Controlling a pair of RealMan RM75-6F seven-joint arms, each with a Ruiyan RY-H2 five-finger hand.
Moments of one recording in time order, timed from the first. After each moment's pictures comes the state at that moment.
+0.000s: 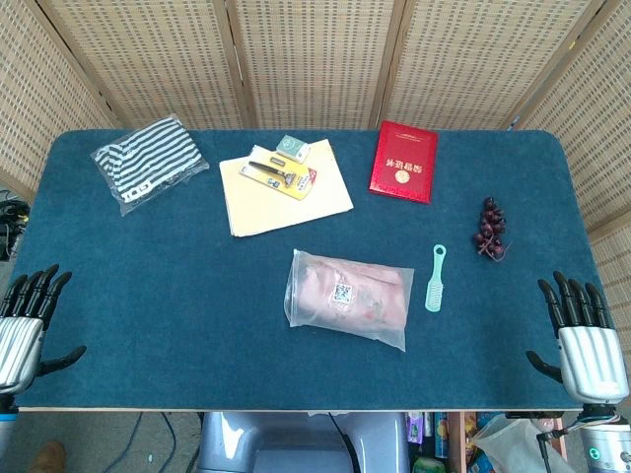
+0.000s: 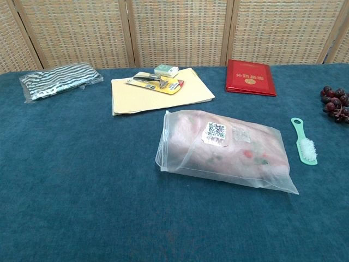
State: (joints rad) left arm -0.08 -1.05 -0.02 -1.82 1.54 1.50 0.19; right arm 0.05 -1.10 0.08 -1.77 -1.53 1.56 -0.28
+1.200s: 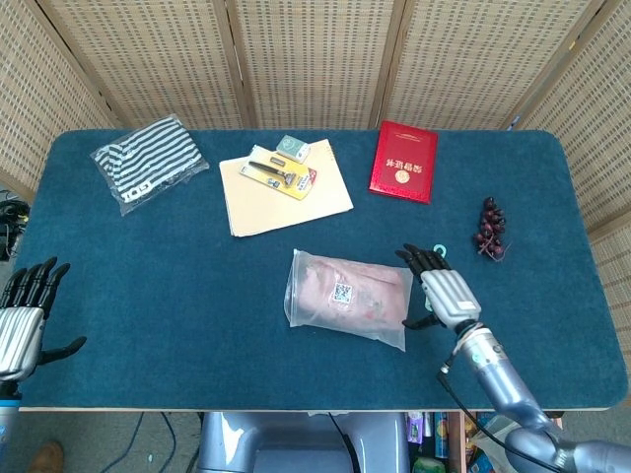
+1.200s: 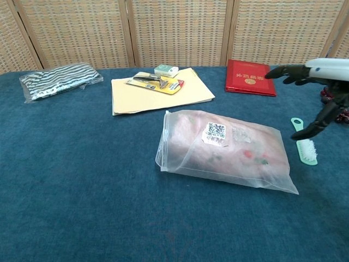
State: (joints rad) left arm -0.11 -1.08 -0.06 -1.80 1.45 1.45 0.19; right arm 0.57 -1.26 0.23 -1.85 -0.99 0.96 -0.26
